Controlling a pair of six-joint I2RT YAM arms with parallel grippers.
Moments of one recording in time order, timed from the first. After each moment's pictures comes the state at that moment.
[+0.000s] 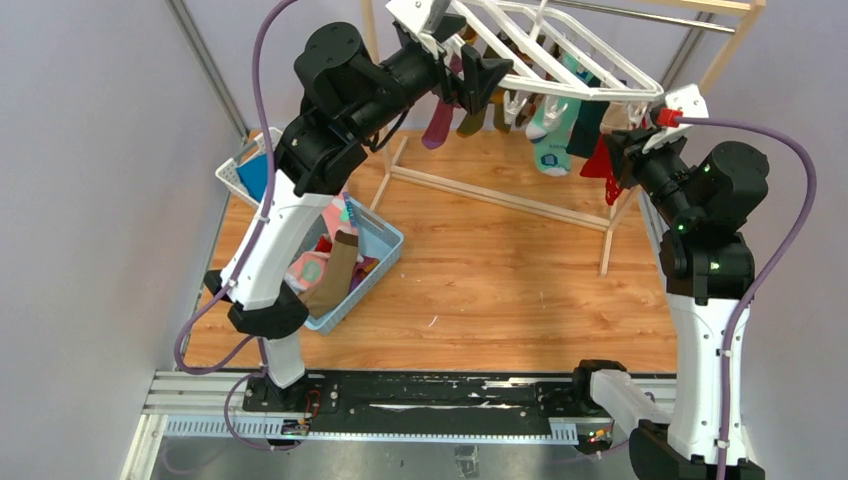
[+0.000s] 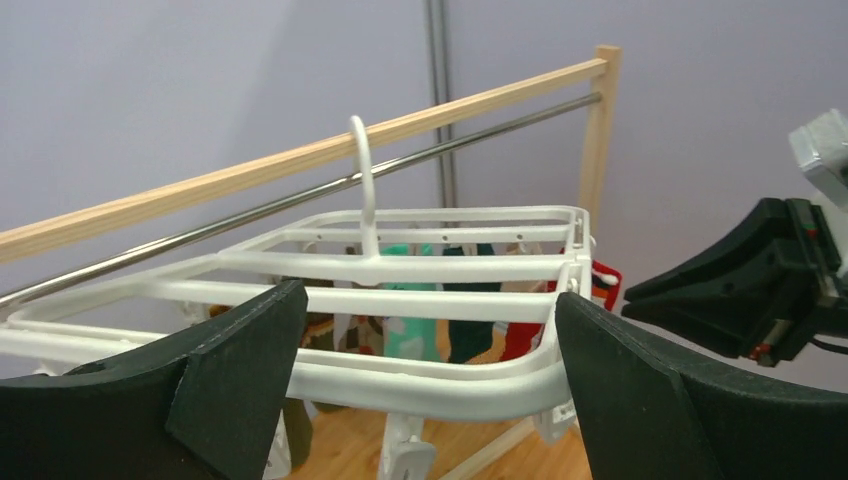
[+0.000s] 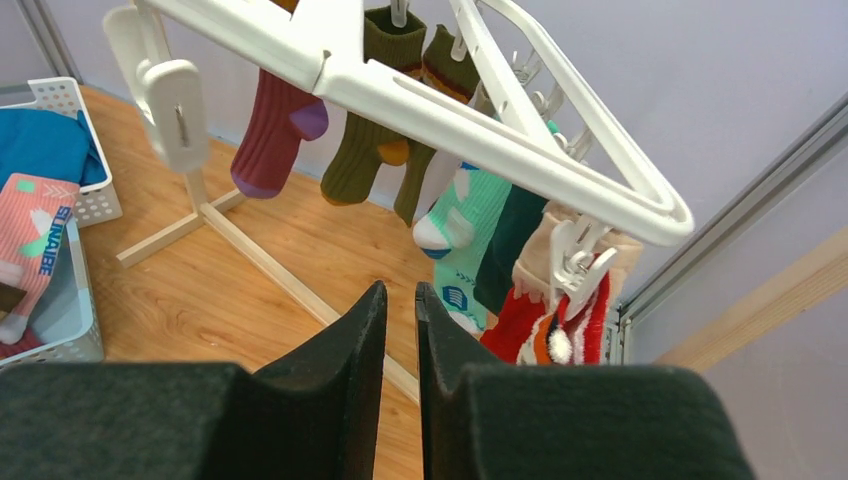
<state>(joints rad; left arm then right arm) -0.82 1.83 2.60 -0.47 0.11 0.06 -0.03 0.96 1.47 -0.48 -0.39 -0.20</state>
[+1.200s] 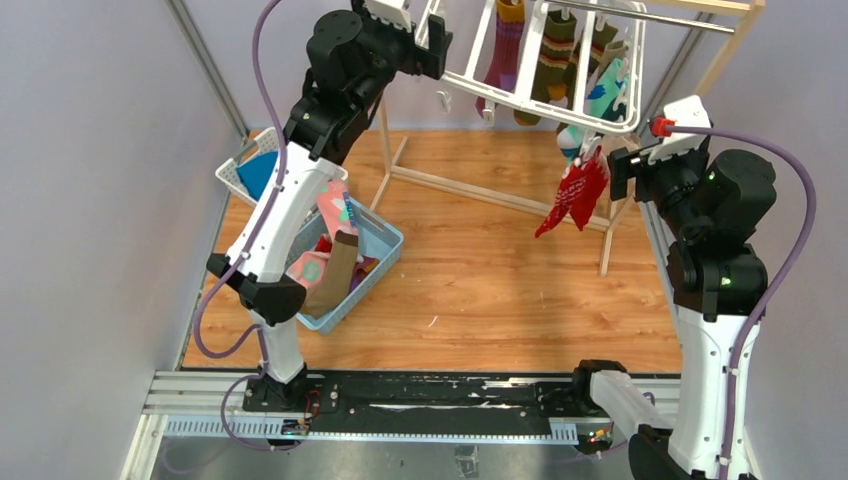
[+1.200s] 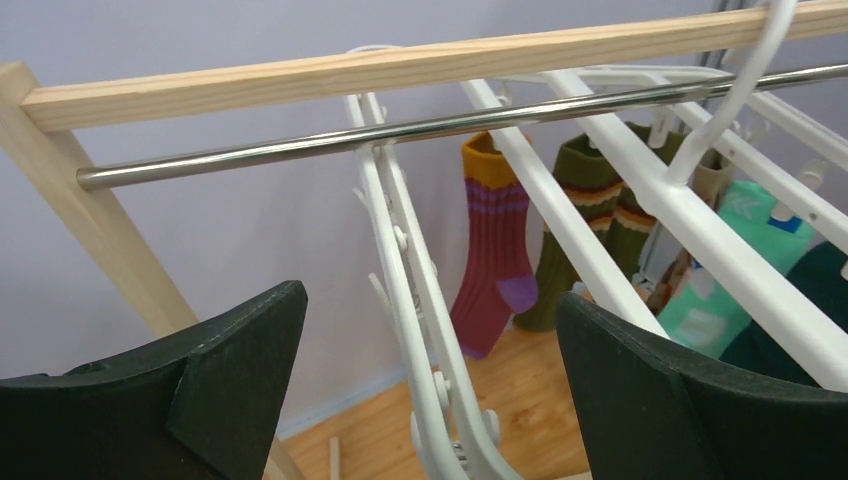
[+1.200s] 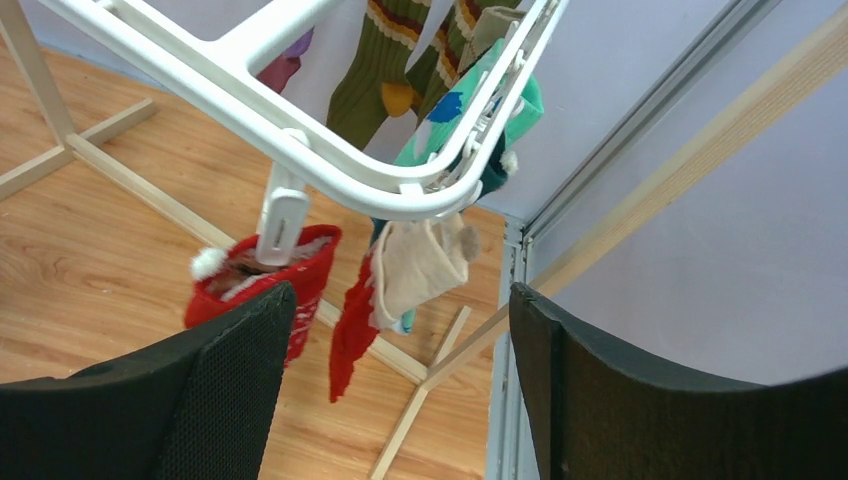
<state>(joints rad) -0.59 1.84 2.41 -0.37 -0.08 0.08 -0.03 0.93 1.52 -0.66 -0.19 -0.35</state>
